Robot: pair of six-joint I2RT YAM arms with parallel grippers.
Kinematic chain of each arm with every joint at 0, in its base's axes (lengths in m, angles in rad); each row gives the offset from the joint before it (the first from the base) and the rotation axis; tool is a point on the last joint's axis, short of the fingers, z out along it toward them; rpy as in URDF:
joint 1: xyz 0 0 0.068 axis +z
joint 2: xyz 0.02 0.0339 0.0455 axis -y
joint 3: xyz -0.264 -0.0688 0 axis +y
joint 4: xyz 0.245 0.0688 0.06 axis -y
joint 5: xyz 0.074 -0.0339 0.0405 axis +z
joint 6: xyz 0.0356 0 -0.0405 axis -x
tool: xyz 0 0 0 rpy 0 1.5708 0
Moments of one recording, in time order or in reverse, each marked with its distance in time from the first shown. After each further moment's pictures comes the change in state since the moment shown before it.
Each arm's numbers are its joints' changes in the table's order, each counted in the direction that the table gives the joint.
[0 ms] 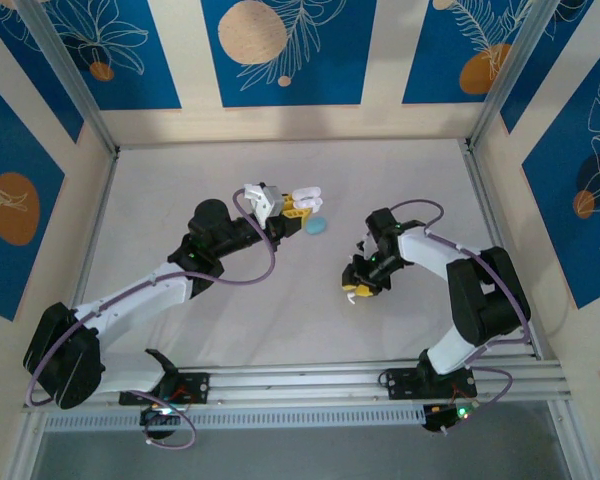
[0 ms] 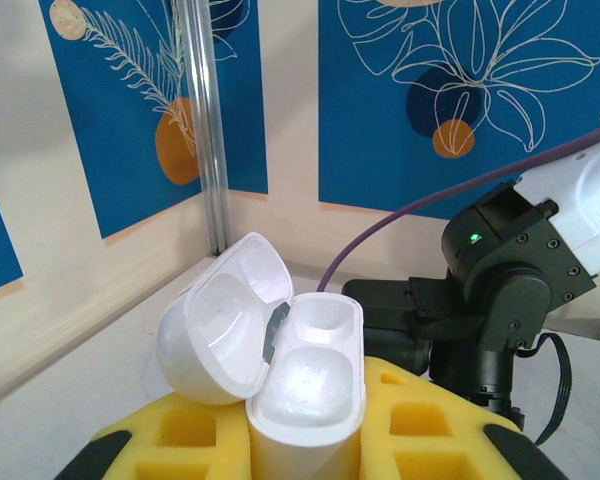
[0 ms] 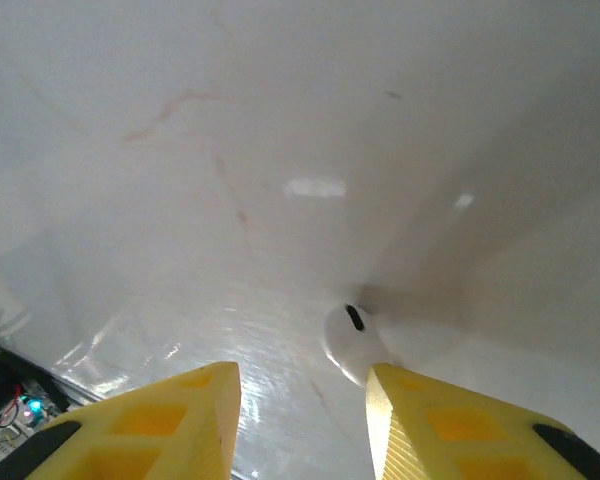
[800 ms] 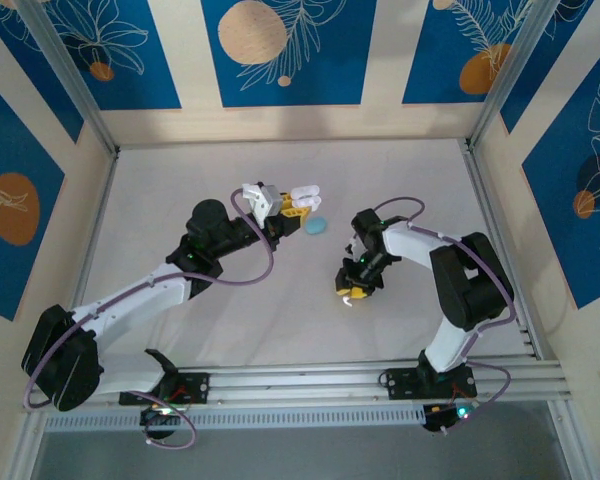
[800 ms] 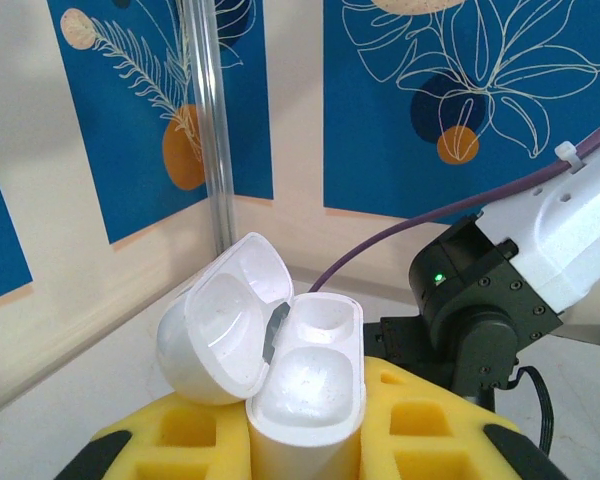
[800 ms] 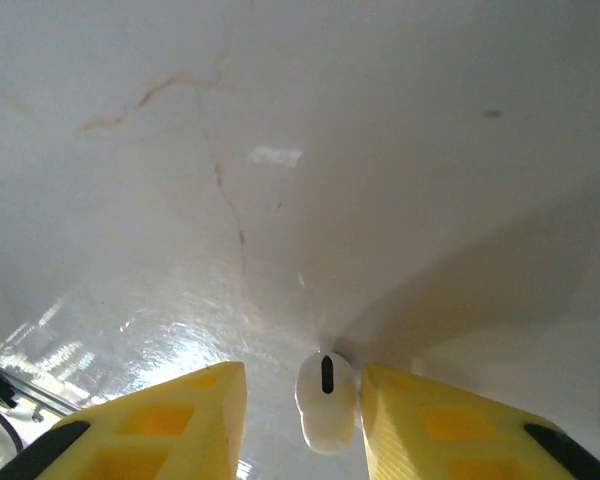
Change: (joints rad) left arm 0.000 0.013 0.000 -0.002 0.012 0.000; right arm 0.076 -0.111 -0.066 -0.053 -0.045 0.057
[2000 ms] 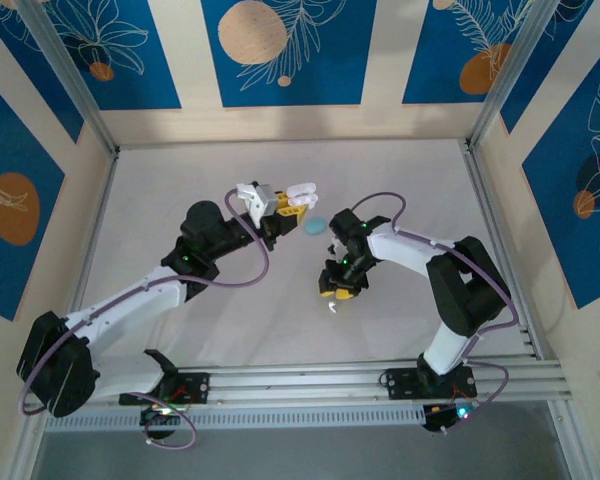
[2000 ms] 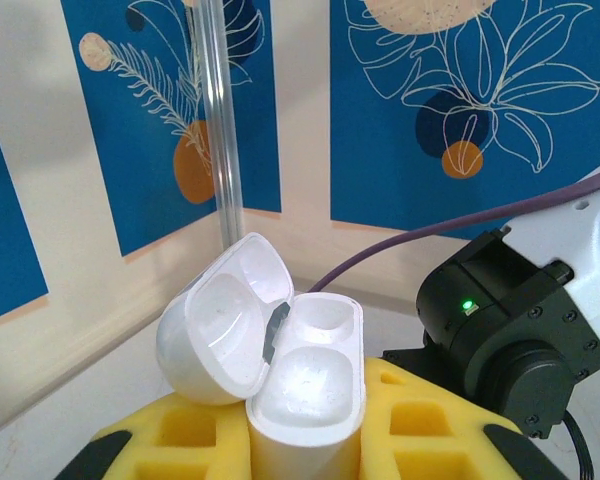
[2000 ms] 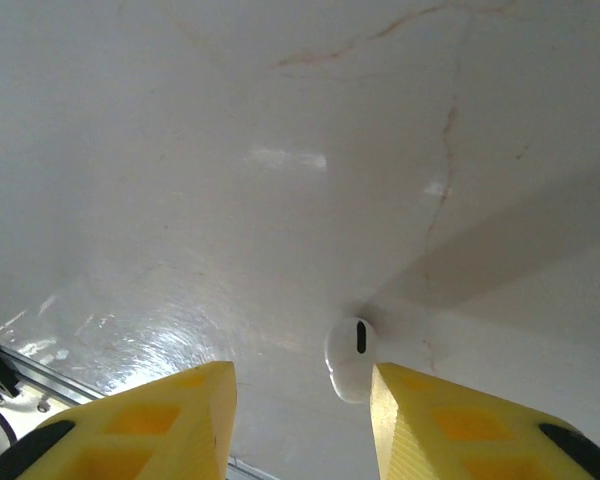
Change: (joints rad) left arm 0.000 0.039 0.006 -0.006 0.020 0.002; right arm 0.144 0.019 -0.066 -0.016 -0.036 -0.100
